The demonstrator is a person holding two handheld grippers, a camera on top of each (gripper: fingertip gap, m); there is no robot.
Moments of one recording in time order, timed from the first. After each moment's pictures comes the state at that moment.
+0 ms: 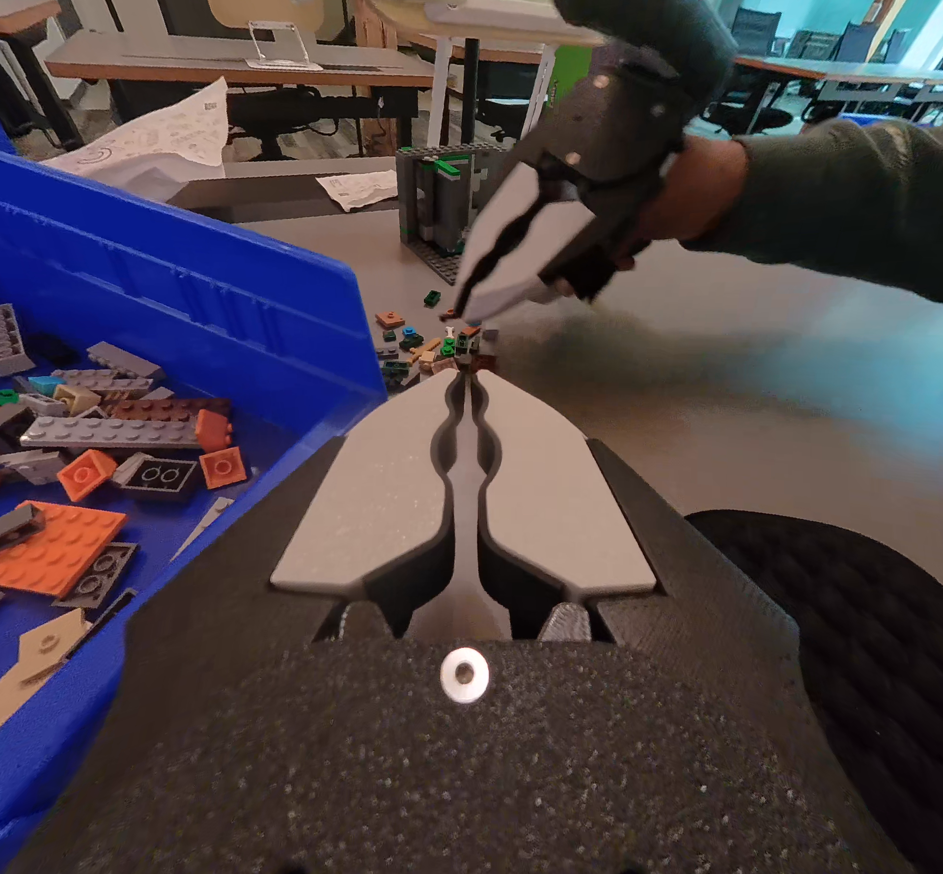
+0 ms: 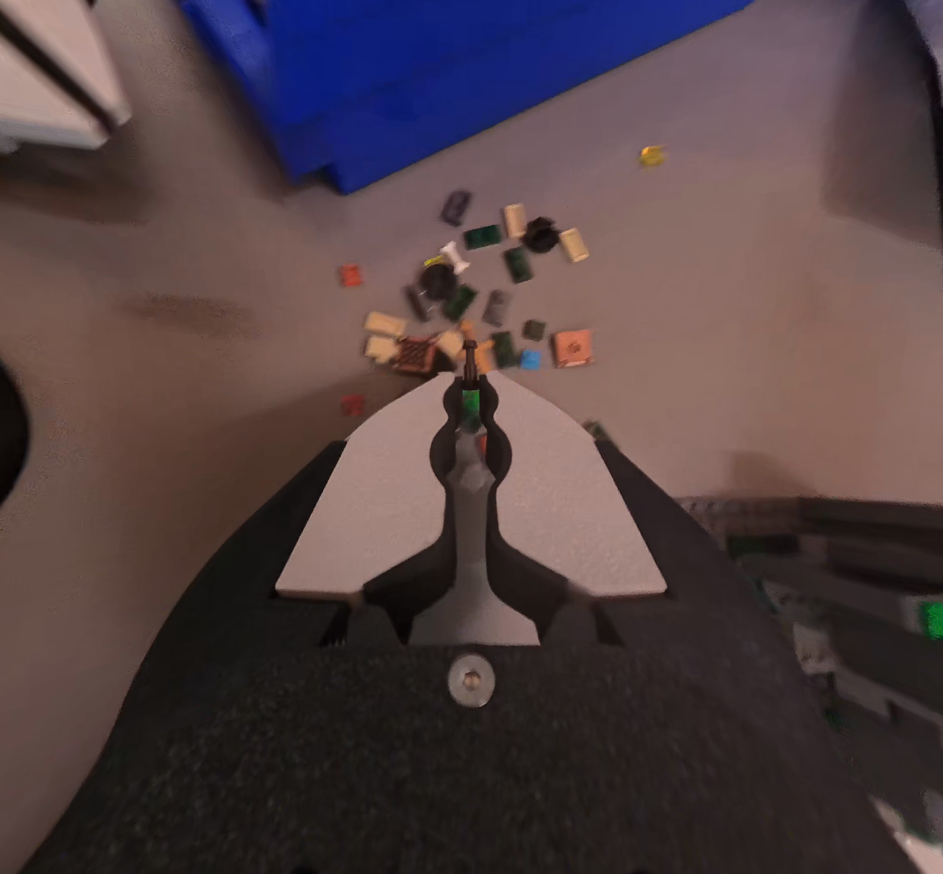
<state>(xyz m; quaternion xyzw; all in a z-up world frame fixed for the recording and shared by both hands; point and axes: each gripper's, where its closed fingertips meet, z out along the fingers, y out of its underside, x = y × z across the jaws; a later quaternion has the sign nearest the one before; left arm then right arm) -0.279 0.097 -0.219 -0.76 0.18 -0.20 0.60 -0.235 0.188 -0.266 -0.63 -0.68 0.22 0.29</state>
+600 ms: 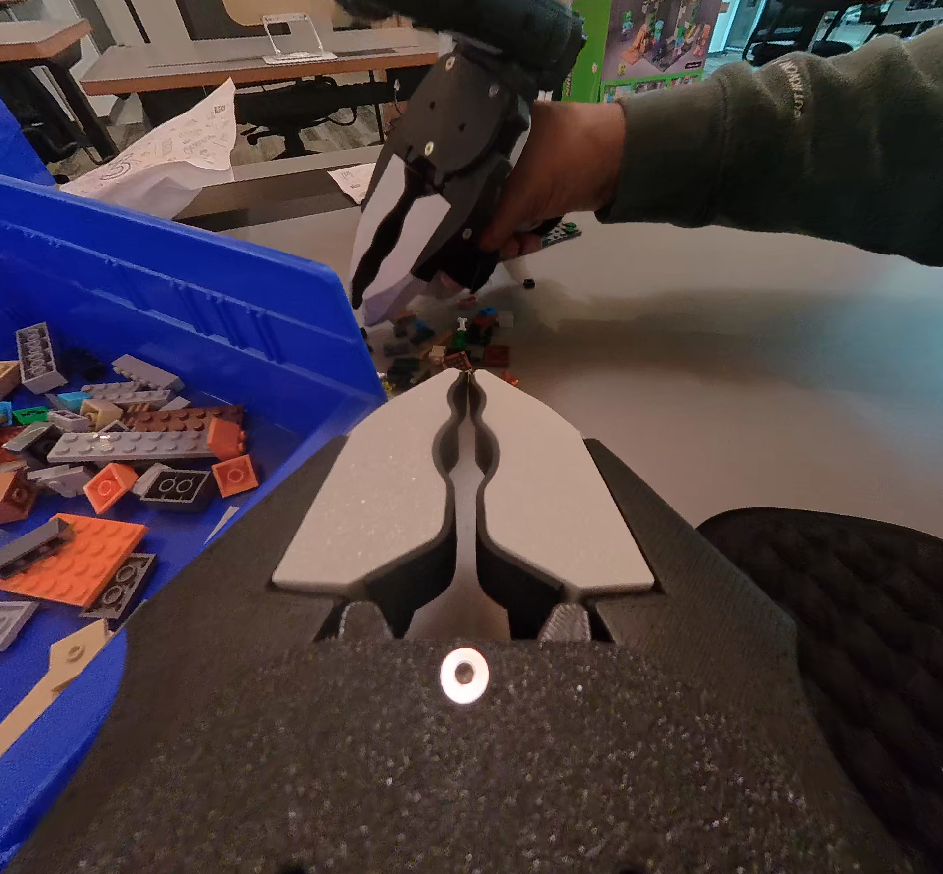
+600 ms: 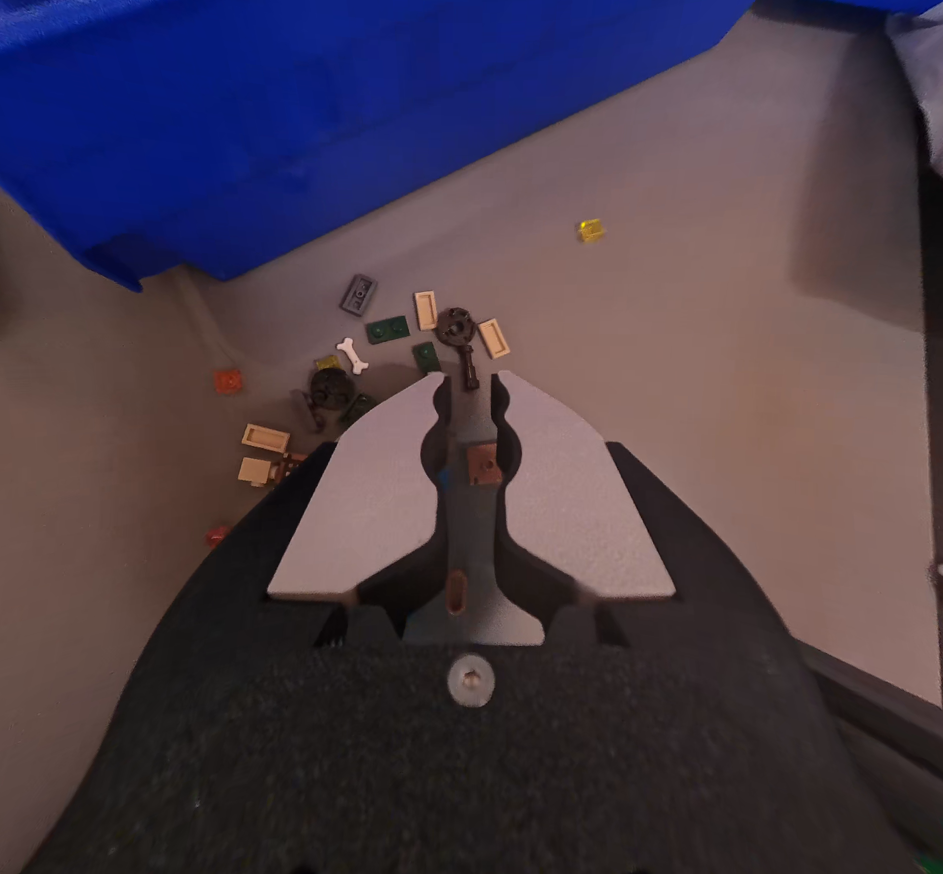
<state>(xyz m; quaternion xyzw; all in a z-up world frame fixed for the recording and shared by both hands) -0.274 0.102 -0.225 -0.76 0.20 -0.15 0.59 -0.291 0.229 -0.277 -0.63 -0.69 0.22 0.28</state>
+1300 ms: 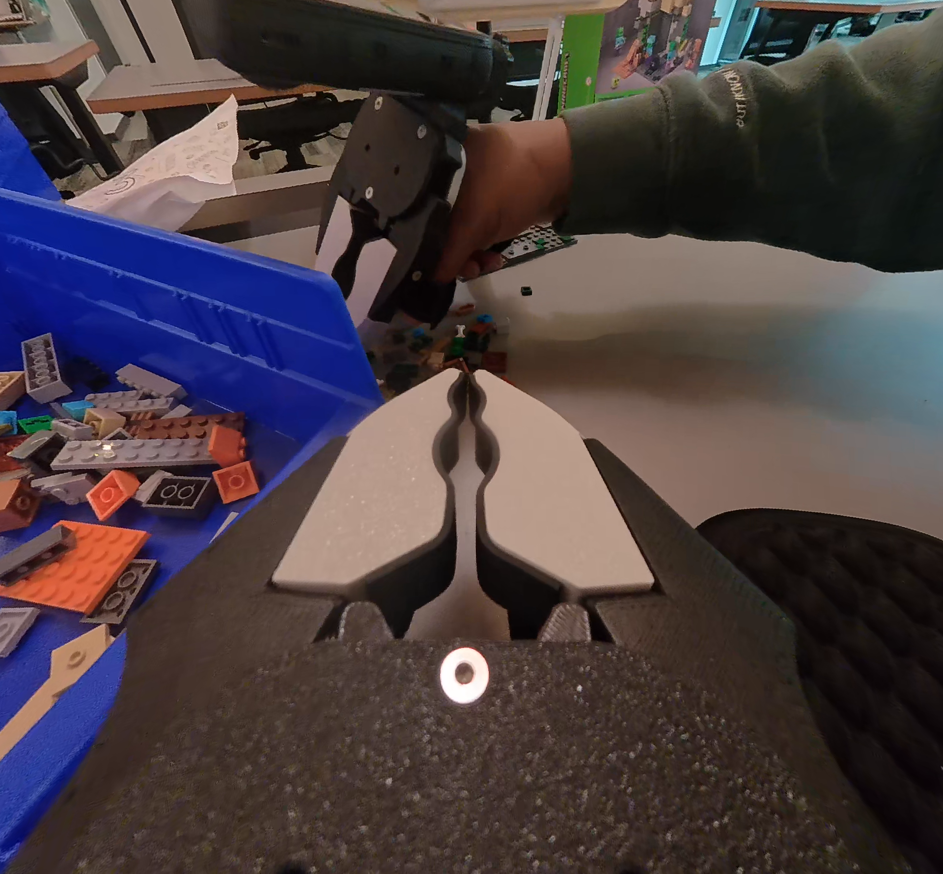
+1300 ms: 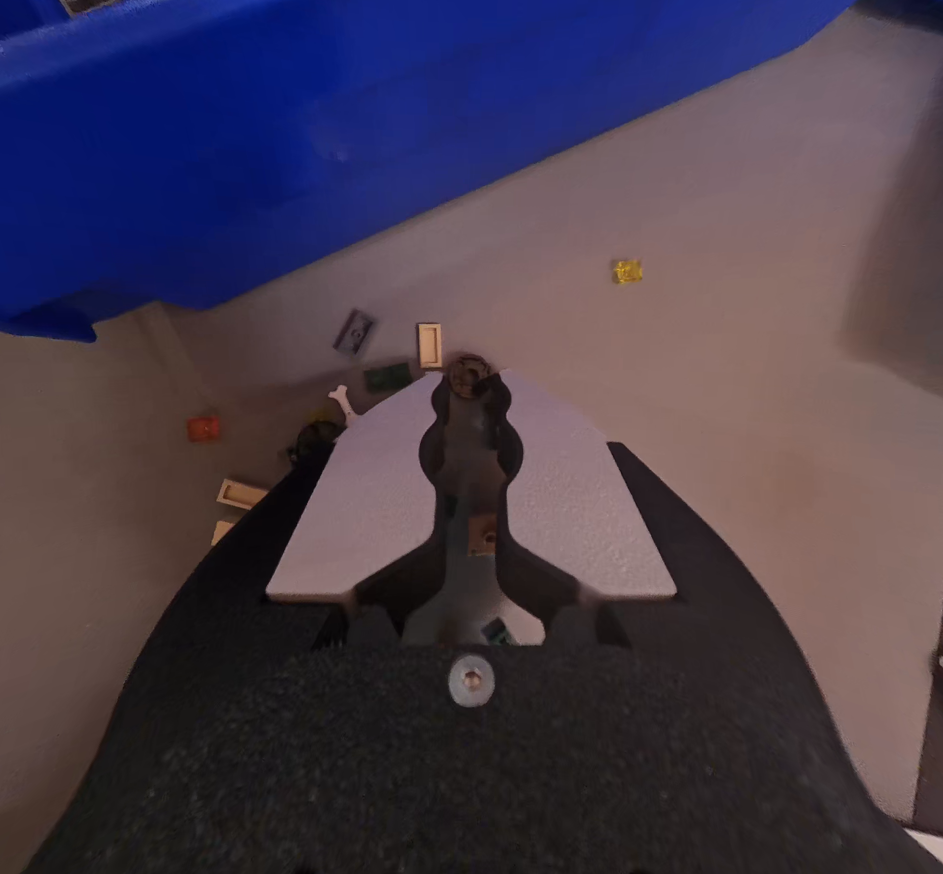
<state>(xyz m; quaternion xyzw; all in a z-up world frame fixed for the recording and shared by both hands) -0.273 0.100 -0.223 -0.76 0.20 -0.15 0.60 -0.315 0.225 -0.294 -0.61 -0.73 0.18 0.24</state>
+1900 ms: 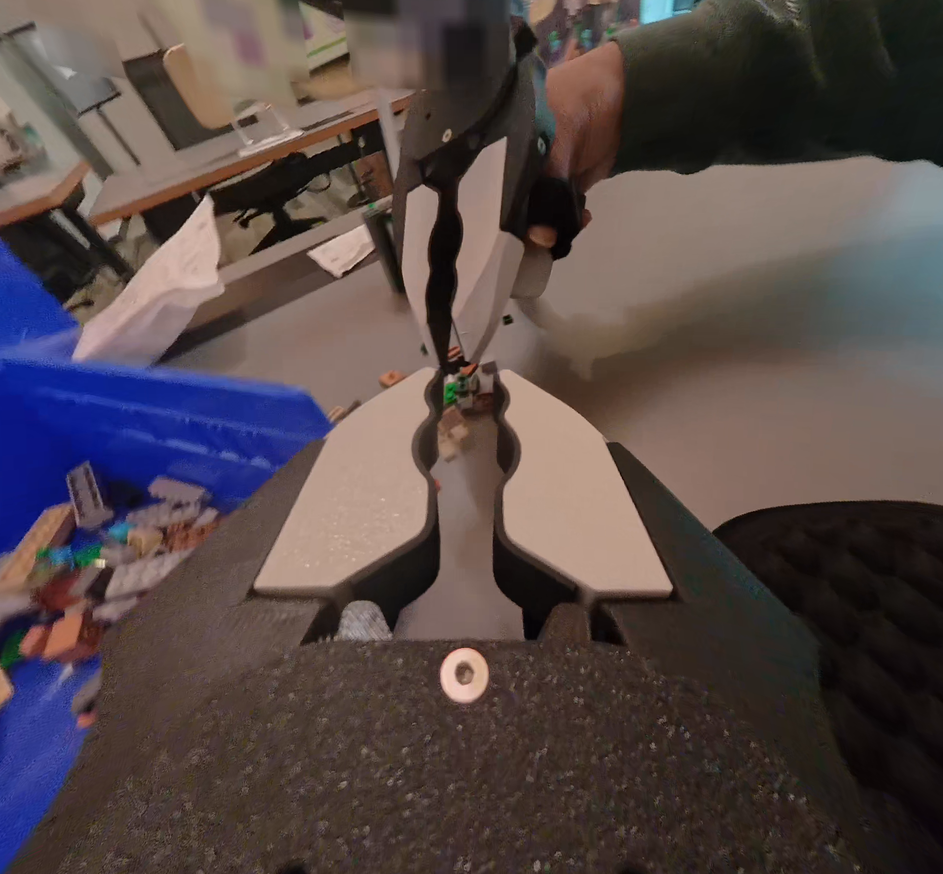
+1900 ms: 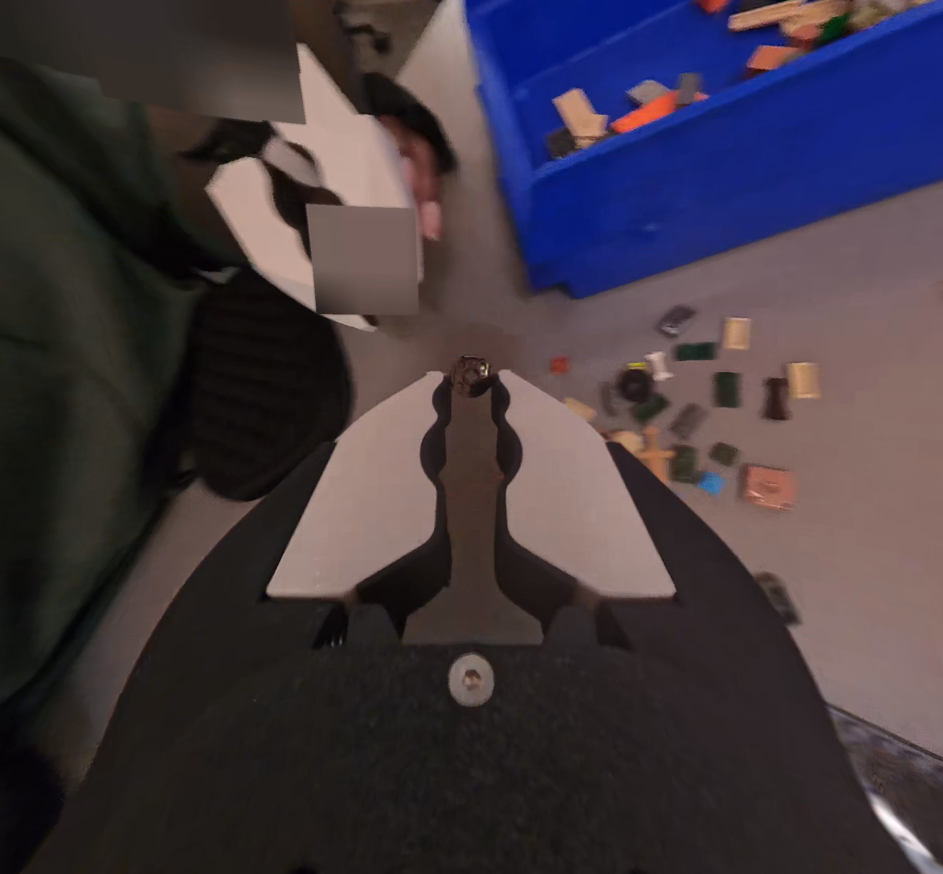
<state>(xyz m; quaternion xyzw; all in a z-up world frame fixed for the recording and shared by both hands) -0.253 0.103 -0.200 -0.72 0.30 -0.11 0.61 -0.245 0.128 -0.221 -0.54 -0.71 0.45 0.10</state>
